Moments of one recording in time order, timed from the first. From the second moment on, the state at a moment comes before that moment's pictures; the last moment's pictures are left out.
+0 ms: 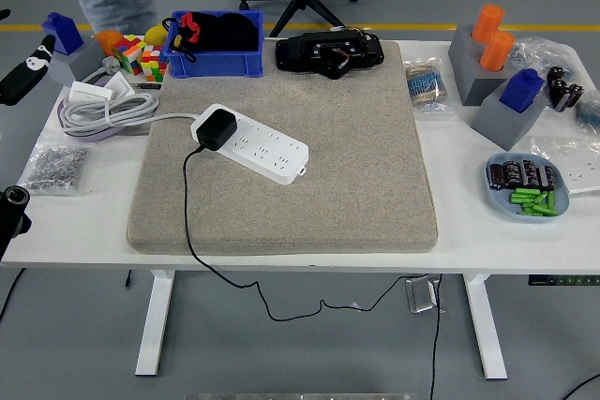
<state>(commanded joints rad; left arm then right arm) -0.36 0.29 -1.51 -1.07 1.77 0.48 -0.07 -0.04 -0.29 1.22 0.38 -1.06 -0.01 -0.15</state>
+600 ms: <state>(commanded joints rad) -0.28 0.29 -1.64 -1.15 1.78 0.46 -0.07 -0.04 -0.30 1.23 0.38 -1.07 -0.01 -0.15</state>
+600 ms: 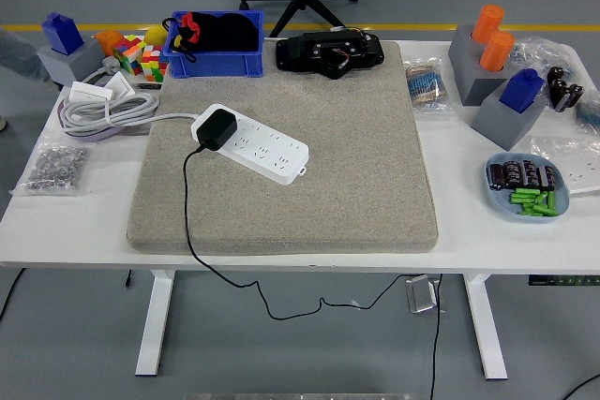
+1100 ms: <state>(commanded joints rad) -0.26 0.27 -1.68 -1.19 1.78 0.44 -0.06 -0.03 -0.30 1.25 0.38 -1.08 0.00 -0.16</state>
